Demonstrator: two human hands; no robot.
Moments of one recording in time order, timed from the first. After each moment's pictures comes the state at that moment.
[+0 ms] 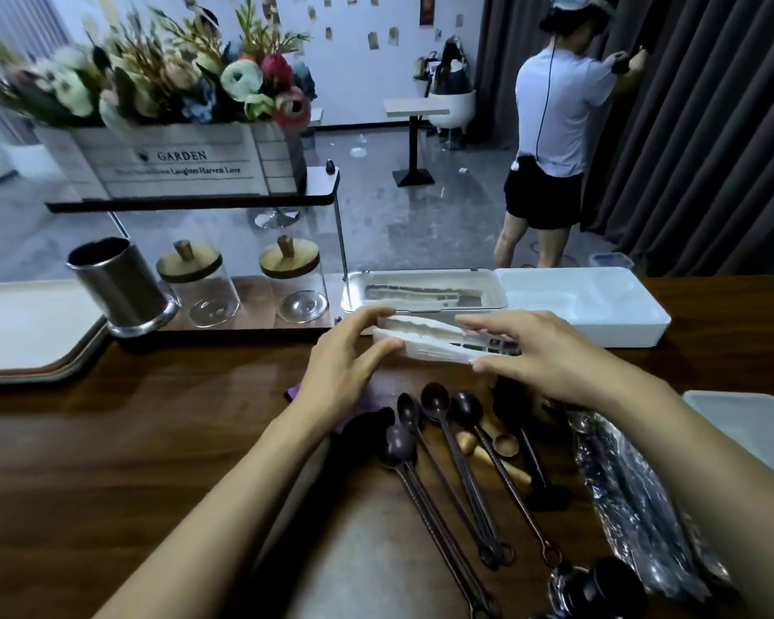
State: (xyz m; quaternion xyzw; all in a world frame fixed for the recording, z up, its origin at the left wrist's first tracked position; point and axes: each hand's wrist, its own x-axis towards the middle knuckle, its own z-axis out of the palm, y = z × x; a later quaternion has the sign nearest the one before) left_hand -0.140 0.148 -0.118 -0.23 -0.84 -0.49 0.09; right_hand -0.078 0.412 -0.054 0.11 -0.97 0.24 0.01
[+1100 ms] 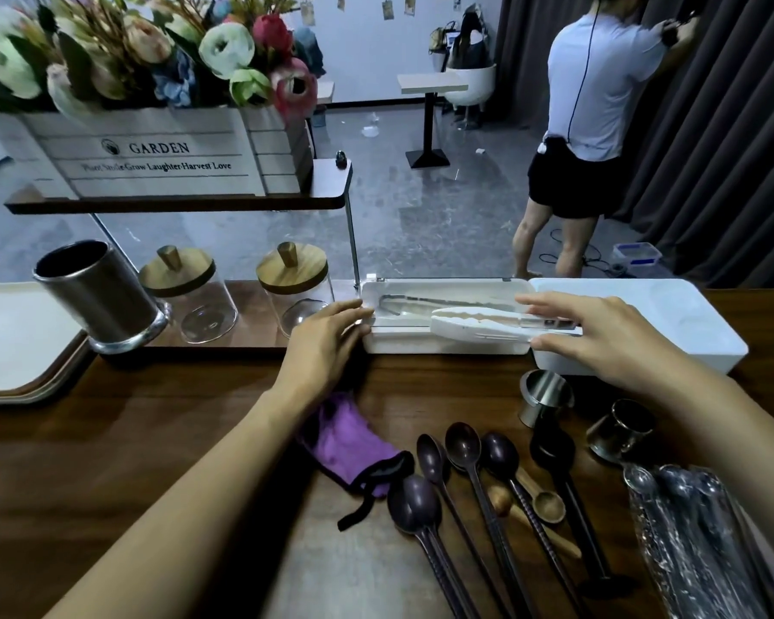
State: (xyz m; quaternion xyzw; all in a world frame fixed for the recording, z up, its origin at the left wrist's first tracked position) left_hand -0.259 0.117 -0.155 -0.22 -0.91 -0.30 0.16; right_hand -0.159 0.462 -0.077 0.04 -0.96 0.26 0.04
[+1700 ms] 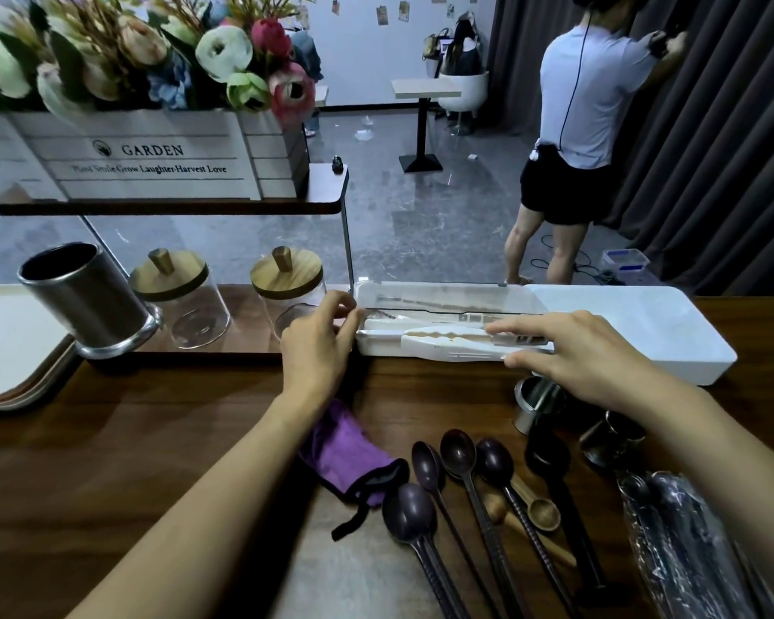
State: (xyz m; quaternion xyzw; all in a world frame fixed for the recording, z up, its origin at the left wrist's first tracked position) left_hand -0.255 0.135 -0.152 -0.11 -0.89 -0.37 0.25; right_hand -0.157 0.438 -0.074 0.07 -0.98 0.20 0.02
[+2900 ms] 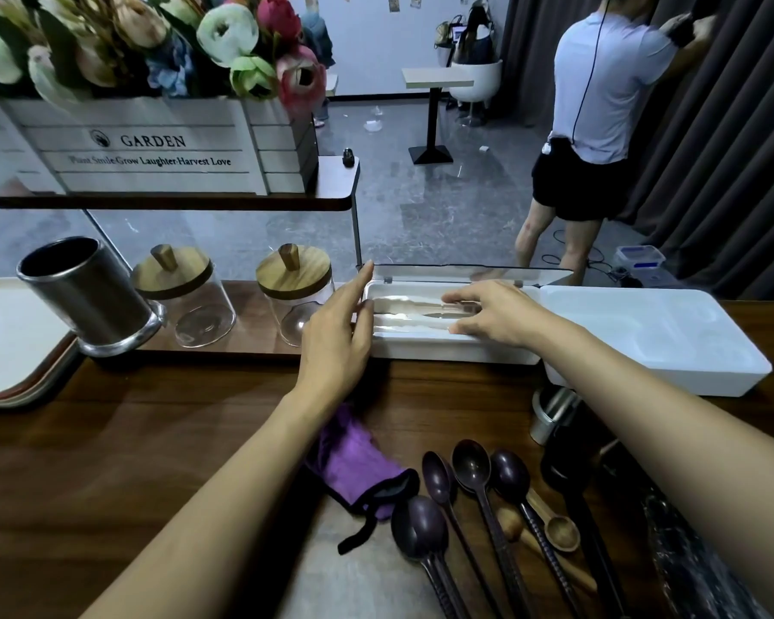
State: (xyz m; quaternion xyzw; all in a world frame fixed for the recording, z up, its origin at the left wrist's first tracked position) left_hand -0.262 0.145 -0.146 -0.16 -0.86 -0.45 0.21; right_hand -0.279 0.396 -0.112 0.05 -0.97 0.24 -0.07
